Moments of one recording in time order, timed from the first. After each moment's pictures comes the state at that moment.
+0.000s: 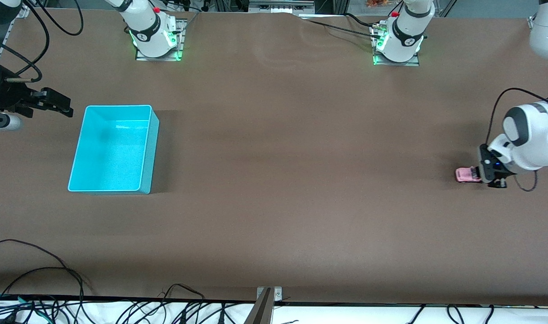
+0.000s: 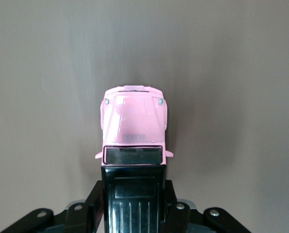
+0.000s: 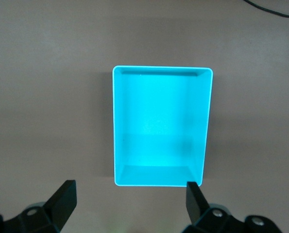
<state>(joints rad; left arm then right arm) 0.50 0.58 -0.08 -1.90 0.24 2.49 1.81 0.14 0.09 -0.12 -1.50 -0.01 1.51 -0.01</state>
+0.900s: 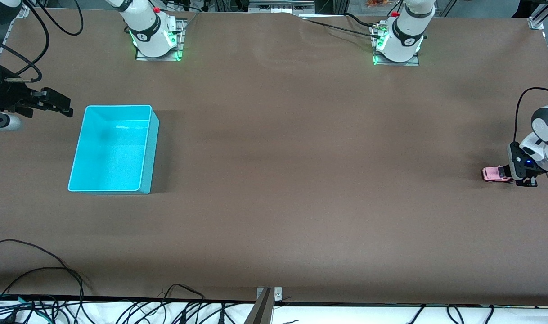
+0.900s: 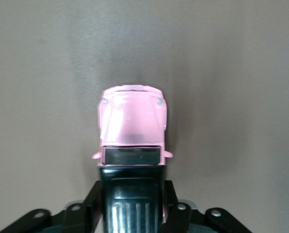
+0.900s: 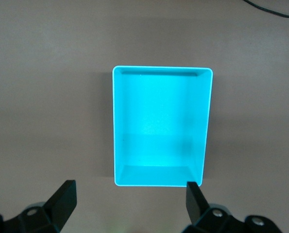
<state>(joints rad) 0.60 0.64 -0.08 -1.81 0.24 2.47 1.94 0.14 0.09 -0.12 -1.50 -0.01 1.51 -0.01</state>
